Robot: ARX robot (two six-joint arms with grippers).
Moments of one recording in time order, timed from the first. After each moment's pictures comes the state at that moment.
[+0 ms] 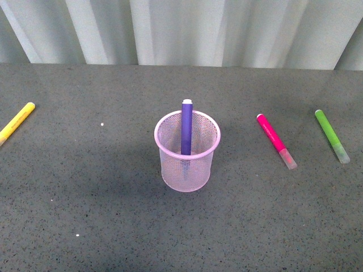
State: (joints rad) left arm 0.00 0.00 0.01 0.00 0.00 0.00; right arm -0.11 1.69 0.79 0.30 -0.10 0.03
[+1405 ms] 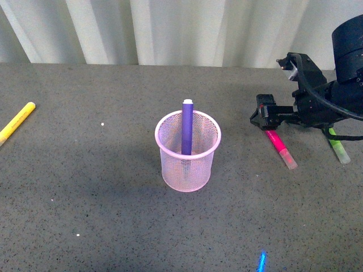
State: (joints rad) left arm 0.00 0.00 0.01 0.00 0.00 0.00; right arm 0.08 2.31 1.21 0.19 -0.30 -0.03
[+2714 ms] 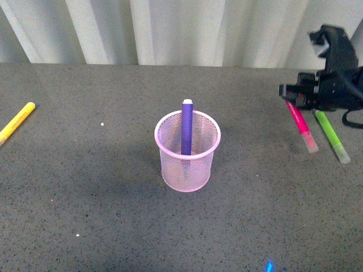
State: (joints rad) left arm 0.00 0.00 0.01 0.00 0.00 0.00; right arm 0.05 2.17 1.06 0.49 -0.29 0.06
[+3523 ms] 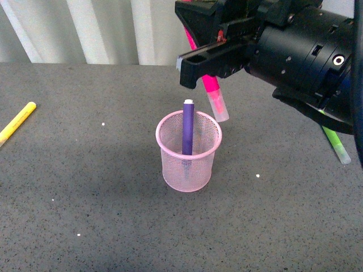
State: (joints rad) left arm 0.00 0.00 0.01 0.00 0.00 0.00; right arm 0.44 1.95 0.63 1.39 -0.37 0.10
